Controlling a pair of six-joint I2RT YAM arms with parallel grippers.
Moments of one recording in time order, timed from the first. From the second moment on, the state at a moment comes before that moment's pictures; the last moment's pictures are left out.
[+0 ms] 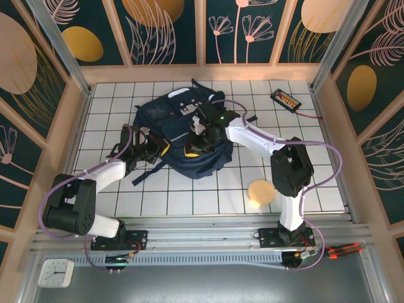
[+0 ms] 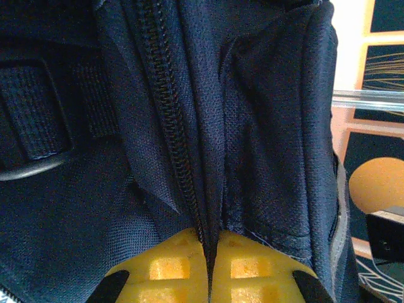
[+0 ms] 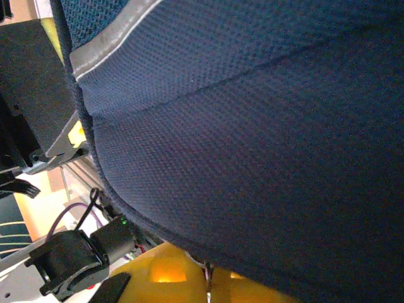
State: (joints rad) left arm -0.22 1.44 0.64 0.14 0.53 -1.13; right arm 0.72 1.90 1.56 -0.78 -0.59 0.65
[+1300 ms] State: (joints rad) left arm -0.18 1.41 0.69 -0.04 0.63 -0.92; right arm 0.62 1.76 1.34 -0.71 -0.60 0.52
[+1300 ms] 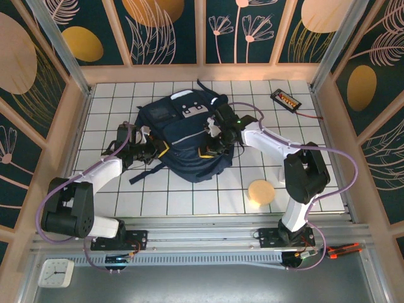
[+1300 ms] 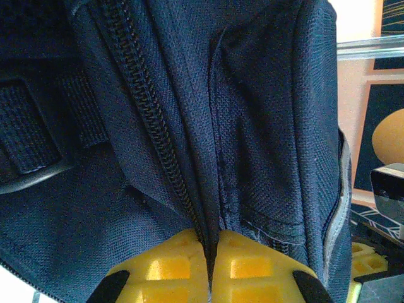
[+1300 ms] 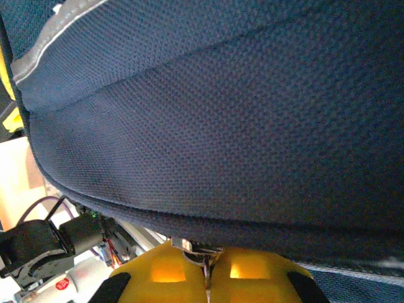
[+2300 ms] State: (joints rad) left arm -0.17 1.49 0.79 -0.13 0.63 -0.86; right arm 0.51 1.75 1.30 -0.73 -0.60 0.42
